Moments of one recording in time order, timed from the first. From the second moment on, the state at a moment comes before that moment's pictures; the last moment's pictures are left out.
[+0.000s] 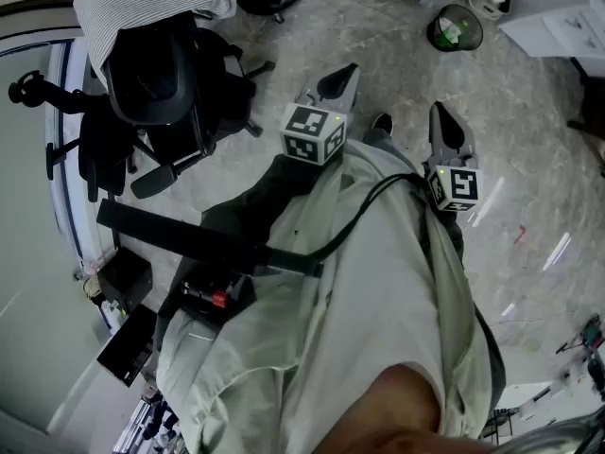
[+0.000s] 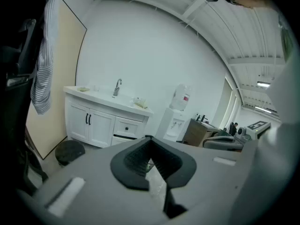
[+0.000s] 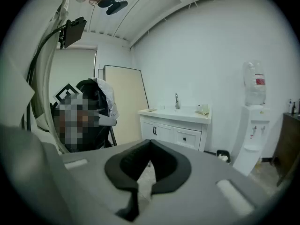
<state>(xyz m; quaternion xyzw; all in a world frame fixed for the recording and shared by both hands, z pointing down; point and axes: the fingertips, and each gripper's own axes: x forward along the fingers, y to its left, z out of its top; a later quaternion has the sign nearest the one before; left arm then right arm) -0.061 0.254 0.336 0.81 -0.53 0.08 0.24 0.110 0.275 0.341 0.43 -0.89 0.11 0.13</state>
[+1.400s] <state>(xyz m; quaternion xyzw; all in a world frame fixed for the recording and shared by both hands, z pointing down) -0.111 0.276 0.344 0.86 -0.43 0.09 0.24 0.039 0.310 0.351 0.50 -0.84 0.13 0.19</state>
